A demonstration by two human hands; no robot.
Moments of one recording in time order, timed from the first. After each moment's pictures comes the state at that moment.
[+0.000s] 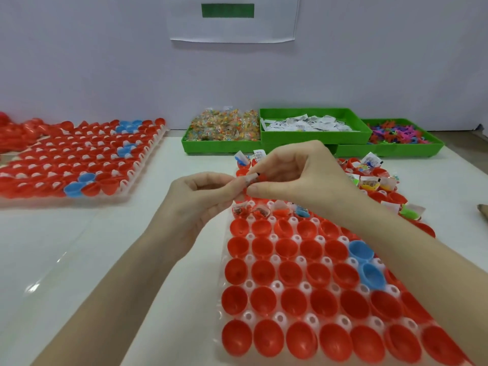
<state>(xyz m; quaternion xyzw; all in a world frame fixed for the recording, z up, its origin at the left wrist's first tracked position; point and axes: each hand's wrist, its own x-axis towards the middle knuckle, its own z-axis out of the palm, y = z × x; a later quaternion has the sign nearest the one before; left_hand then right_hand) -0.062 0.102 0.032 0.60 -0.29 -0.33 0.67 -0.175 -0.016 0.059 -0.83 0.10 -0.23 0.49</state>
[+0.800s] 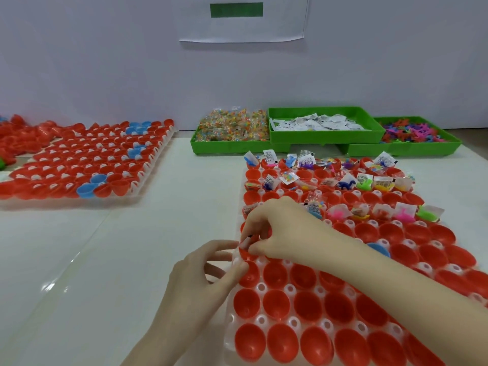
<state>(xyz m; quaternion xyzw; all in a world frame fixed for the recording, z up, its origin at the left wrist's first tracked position) -0.089 0.151 -0.037 0.80 -0.31 -0.17 0.49 -0.157 0.007 0.017 -0.95 0.13 -0.04 0.27</state>
